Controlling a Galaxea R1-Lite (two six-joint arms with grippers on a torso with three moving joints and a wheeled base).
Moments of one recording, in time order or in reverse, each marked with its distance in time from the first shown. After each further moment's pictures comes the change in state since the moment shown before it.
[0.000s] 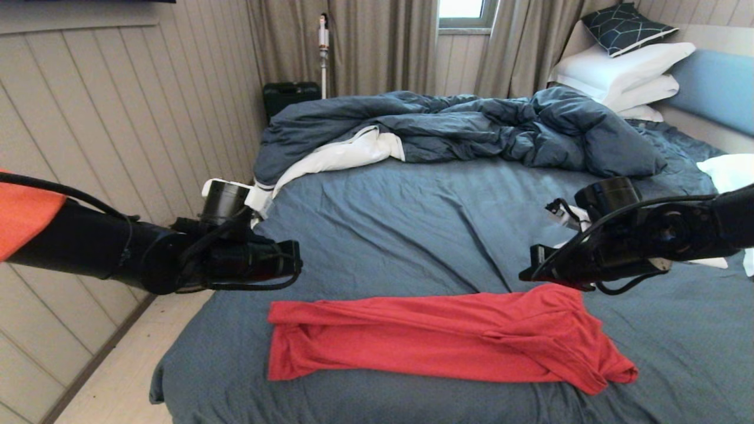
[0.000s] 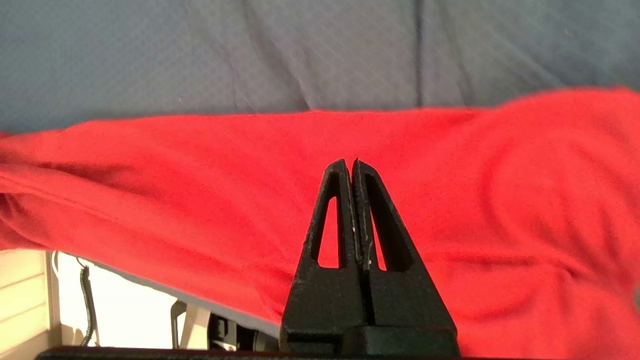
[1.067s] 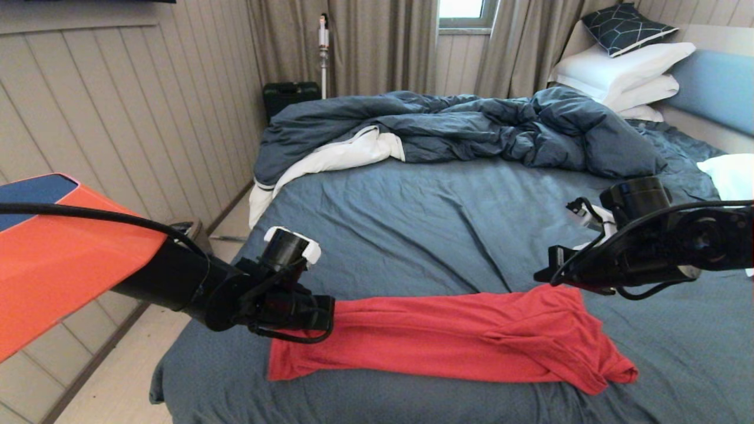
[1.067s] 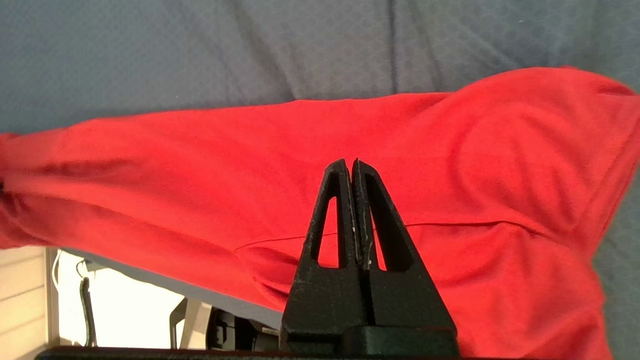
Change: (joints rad) left arm -0.170 0.109 0.052 0.057 0.092 0.033; right arm -0.038 -0.073 0.084 -0.048 0.008 -0.008
